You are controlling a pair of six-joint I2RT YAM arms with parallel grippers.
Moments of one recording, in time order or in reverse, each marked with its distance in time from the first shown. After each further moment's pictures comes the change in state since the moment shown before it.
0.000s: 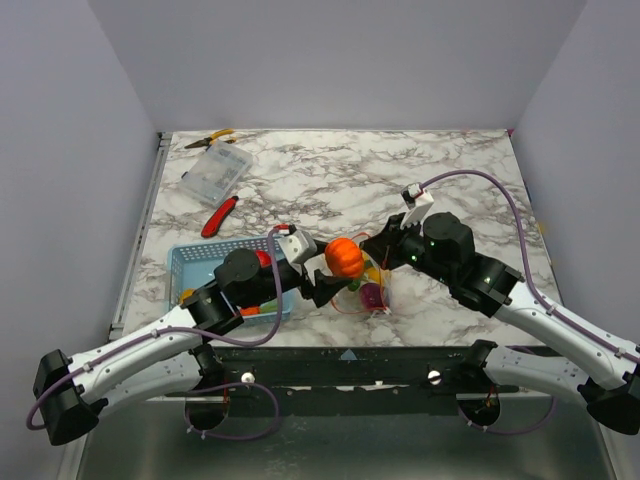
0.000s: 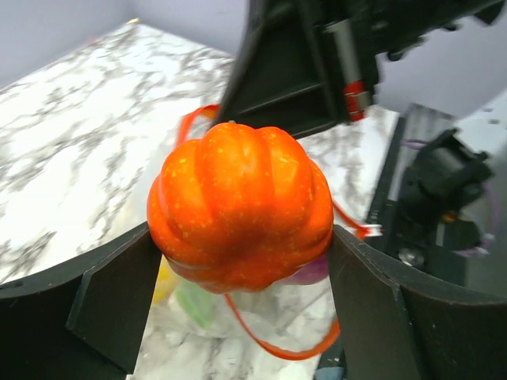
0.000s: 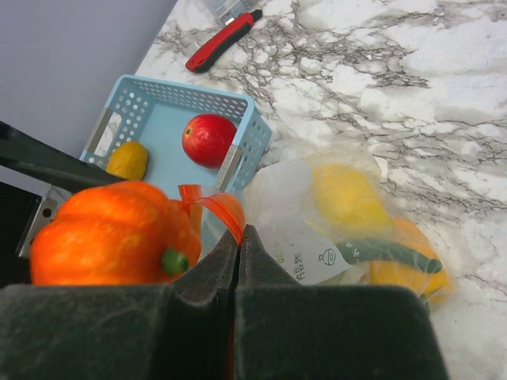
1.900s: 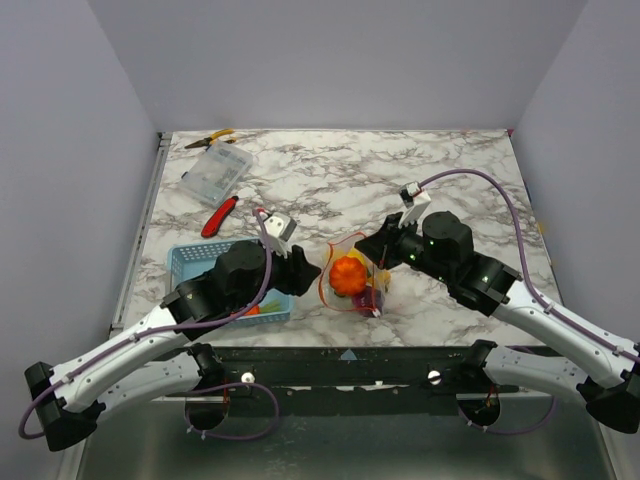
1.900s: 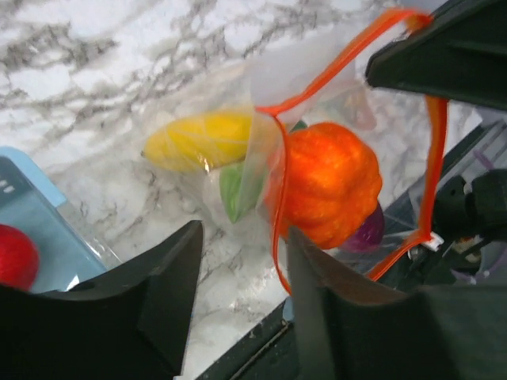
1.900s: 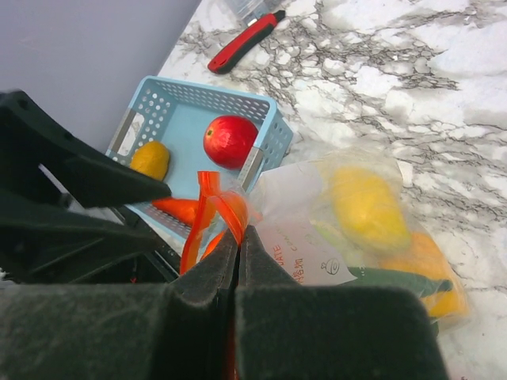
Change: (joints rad) left arm -0.017 -0.042 0.169 -0.561 -0.376 -0.312; right arm 0.000 0.010 0.000 0.037 -0.053 0.036
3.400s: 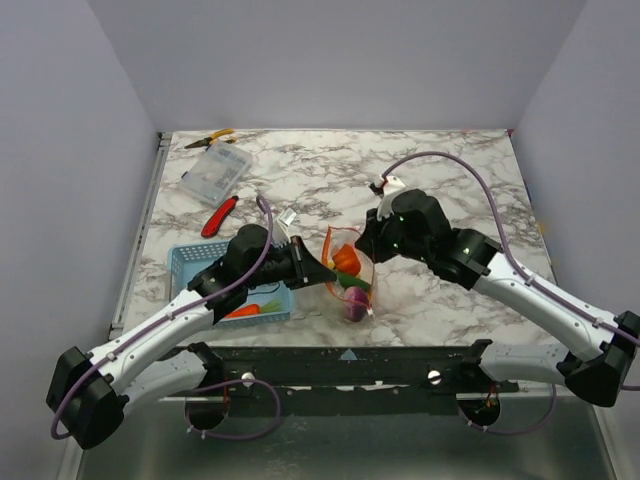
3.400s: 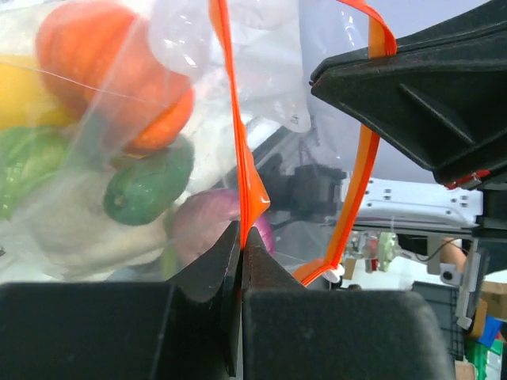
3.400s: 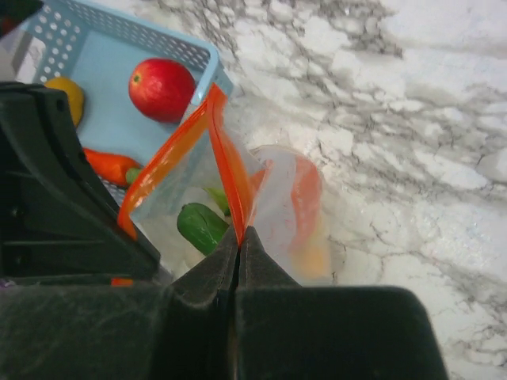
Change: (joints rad) left arm 0.217 0.151 -0.173 0.308 0.569 -0.587; right arm 0.000 0.188 0.197 -0.259 0.035 -0.174
